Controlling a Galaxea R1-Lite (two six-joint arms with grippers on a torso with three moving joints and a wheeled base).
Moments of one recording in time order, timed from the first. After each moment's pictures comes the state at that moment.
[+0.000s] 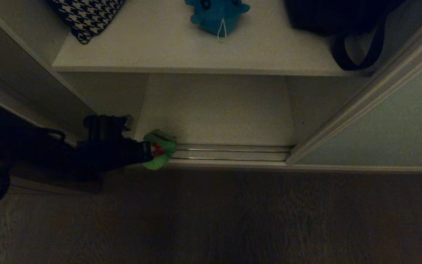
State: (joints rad) left arm -0.08 2.10 -1.16 -0.56 -0.22 -0.14; right arm 0.00 0.00 0.00 0.00 0.01 -0.01
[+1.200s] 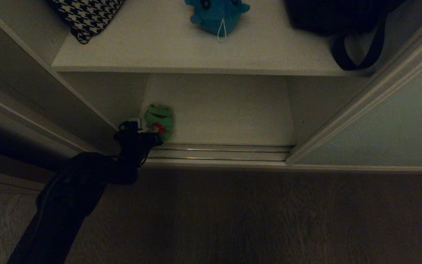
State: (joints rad) left arm -0.04 2.81 -1.94 -1.03 -0.09 -0.12; right arm 0.00 0.00 0.00 0.00 0.01 -0.01
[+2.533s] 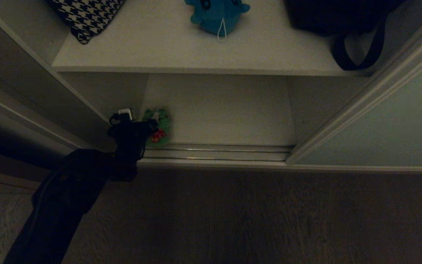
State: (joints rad) left arm -0.05 2.76 -1.93 -1.17 0.06 -0.14; right arm 0.00 0.00 0.00 0.00 0.00 -0.01
